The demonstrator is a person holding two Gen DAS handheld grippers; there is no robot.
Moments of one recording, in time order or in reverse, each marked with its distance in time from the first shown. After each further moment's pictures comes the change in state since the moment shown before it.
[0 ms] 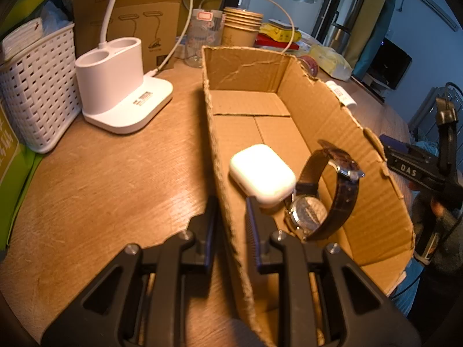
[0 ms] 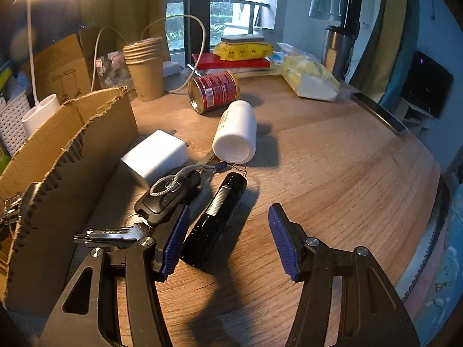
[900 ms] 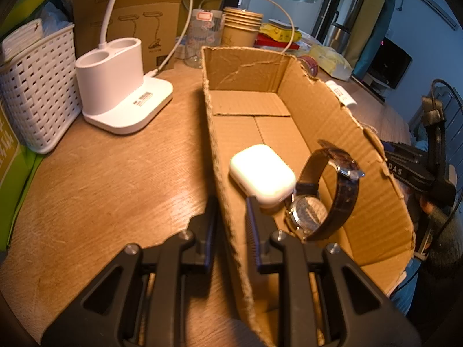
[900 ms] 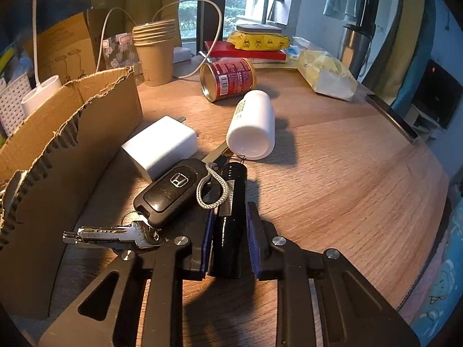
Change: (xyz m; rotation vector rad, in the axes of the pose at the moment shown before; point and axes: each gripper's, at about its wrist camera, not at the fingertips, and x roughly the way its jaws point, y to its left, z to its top) left arm 0.000 0.000 0.000 0.004 -0.003 0.003; right arm 0.019 0.008 0.002 -0.053 0.040 0.031
